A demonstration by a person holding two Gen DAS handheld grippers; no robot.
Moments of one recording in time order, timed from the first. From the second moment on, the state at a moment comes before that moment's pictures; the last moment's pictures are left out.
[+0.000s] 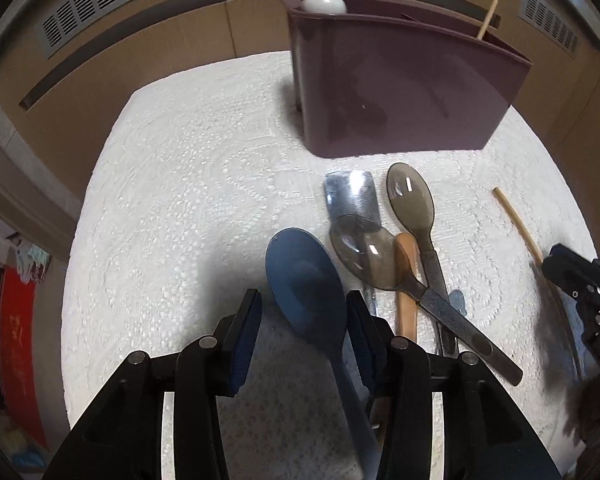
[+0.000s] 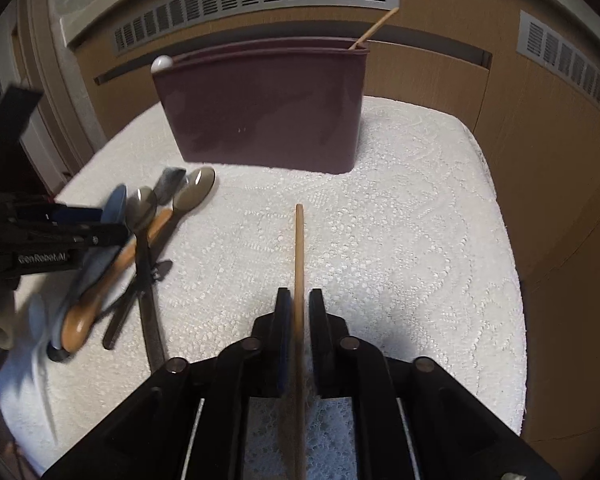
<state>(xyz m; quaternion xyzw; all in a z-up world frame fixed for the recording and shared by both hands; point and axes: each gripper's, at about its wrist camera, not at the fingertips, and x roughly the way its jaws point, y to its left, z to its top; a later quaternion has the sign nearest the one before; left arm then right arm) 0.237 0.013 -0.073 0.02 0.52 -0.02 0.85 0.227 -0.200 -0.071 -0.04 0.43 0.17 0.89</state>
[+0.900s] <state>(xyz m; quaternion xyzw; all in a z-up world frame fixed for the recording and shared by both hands) 0.177 0.021 -0.015 -0.05 0.37 -0.06 0.92 0.208 -0.203 -0.030 -0.01 0.39 0.17 0.91</state>
